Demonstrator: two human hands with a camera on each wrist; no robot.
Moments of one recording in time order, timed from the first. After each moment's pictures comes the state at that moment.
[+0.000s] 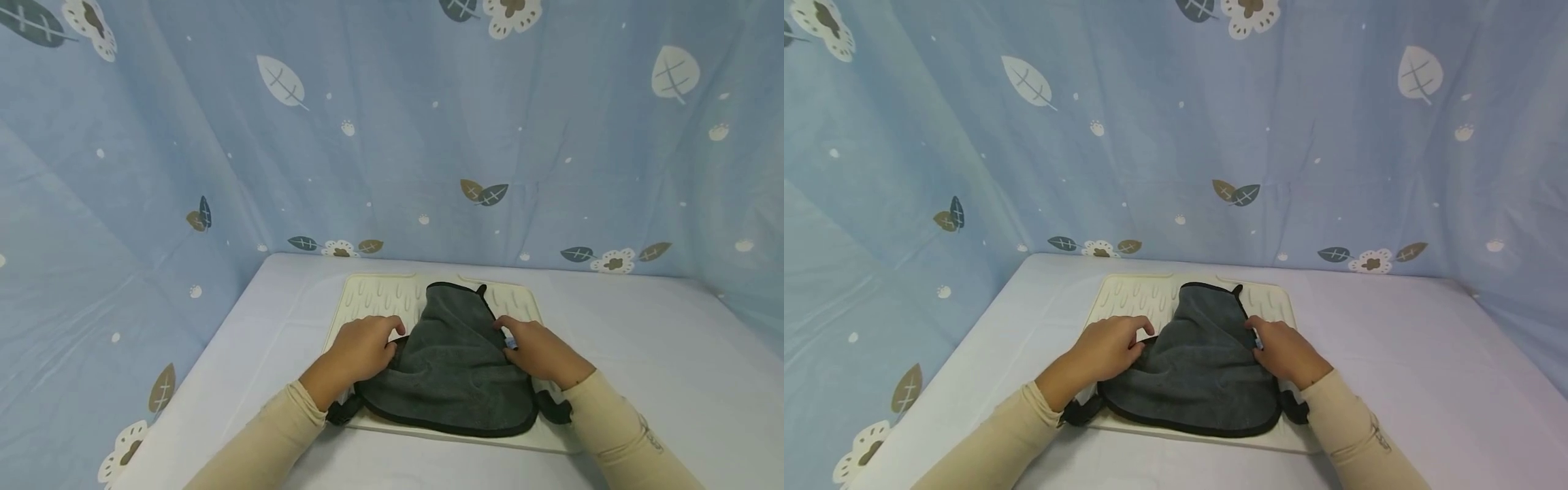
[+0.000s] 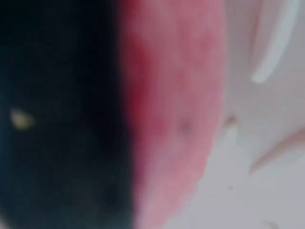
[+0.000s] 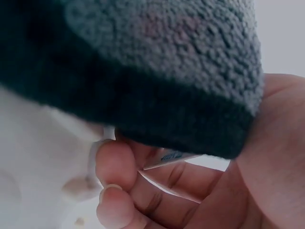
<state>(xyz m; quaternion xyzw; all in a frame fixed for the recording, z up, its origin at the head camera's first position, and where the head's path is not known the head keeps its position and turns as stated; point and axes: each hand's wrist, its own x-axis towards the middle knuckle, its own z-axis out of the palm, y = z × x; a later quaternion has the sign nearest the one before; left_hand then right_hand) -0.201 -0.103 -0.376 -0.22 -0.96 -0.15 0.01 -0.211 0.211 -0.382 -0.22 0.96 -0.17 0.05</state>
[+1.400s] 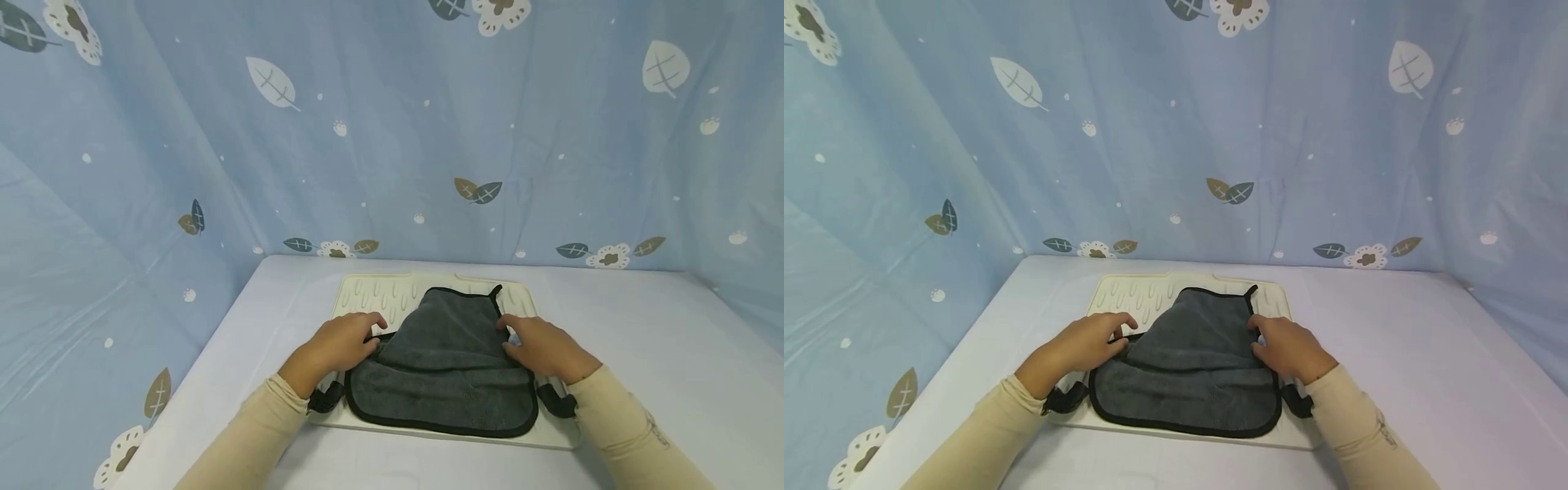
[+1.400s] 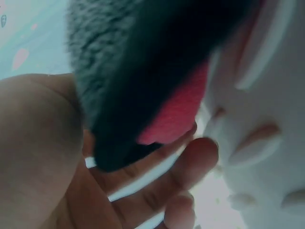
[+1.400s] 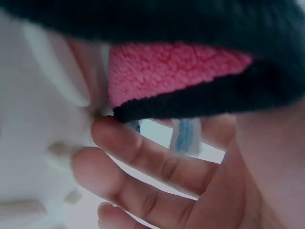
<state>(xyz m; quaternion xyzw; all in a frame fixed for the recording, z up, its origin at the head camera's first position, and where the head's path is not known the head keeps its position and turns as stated) -0.214 -0.127 -0.369 -0.19 -0.97 -0.15 -0.07 -0.210 0.220 -0.373 -0.20 0.97 -0.15 0.05</state>
